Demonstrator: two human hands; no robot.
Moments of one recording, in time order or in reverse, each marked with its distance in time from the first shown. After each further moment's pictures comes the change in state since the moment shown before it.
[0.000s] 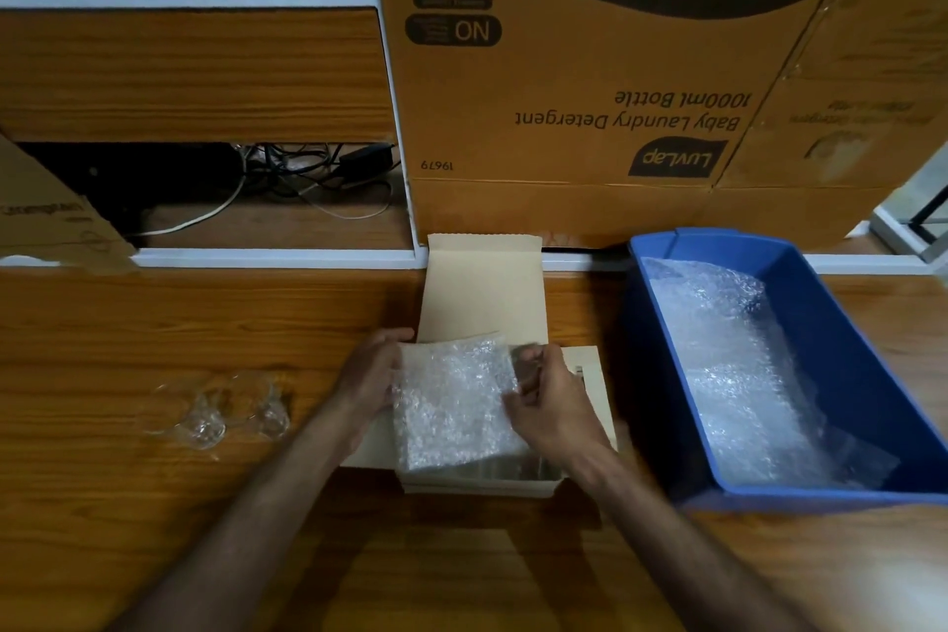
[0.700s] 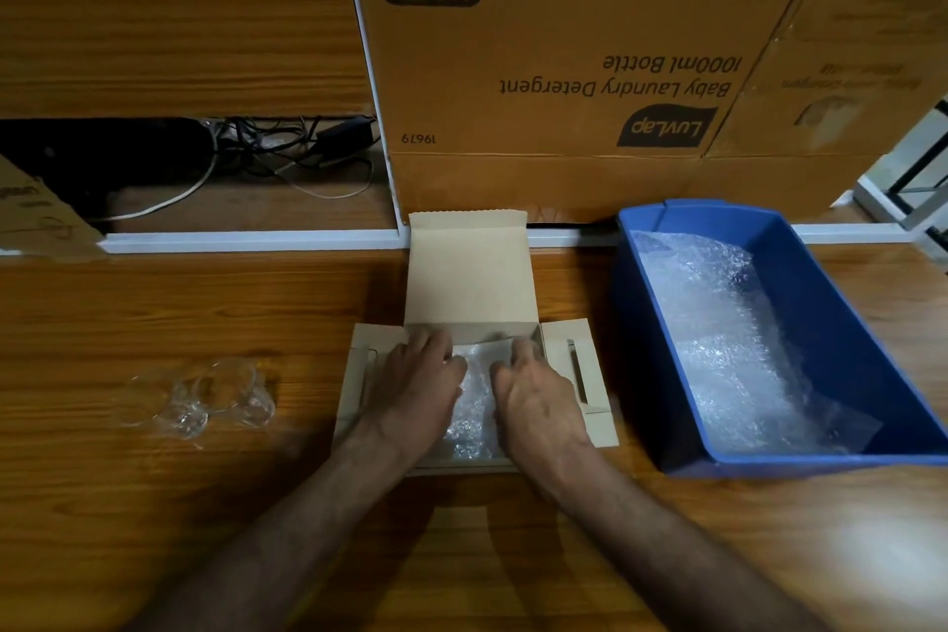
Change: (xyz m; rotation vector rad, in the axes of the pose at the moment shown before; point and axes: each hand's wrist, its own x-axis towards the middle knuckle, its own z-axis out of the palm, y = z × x) left_hand -0.006 -0.034 0.045 1.444 0.025 0.742; right_hand -0.012 -0.016 0.016 -1.079 -0.156 -0.204
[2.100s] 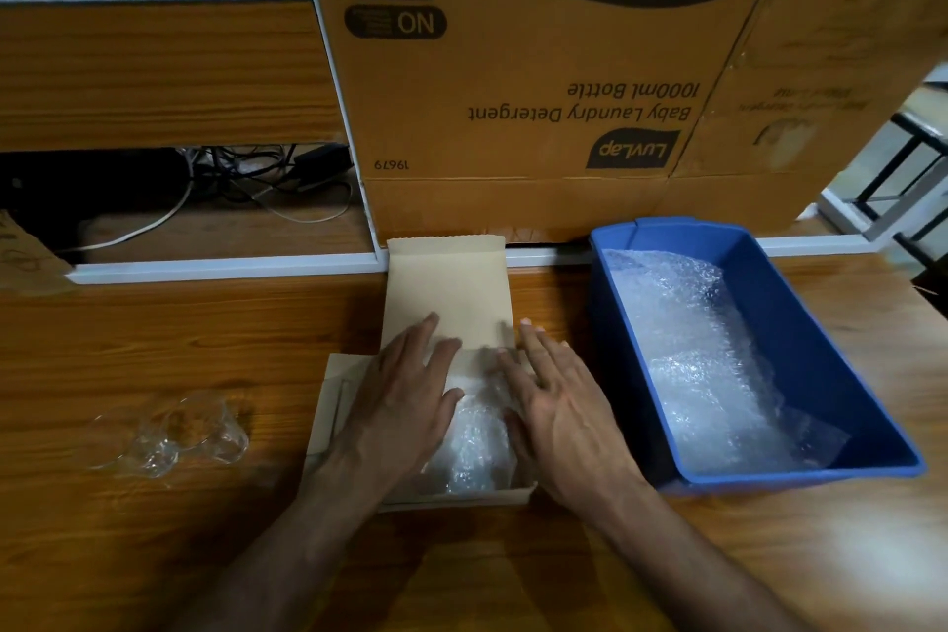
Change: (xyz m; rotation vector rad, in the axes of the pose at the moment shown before) left_hand 0.005 0.014 -0.026 -0.180 0.064 -0.037; right_hand -0.024 0.053 0.005 0.097 0.306 -0.041
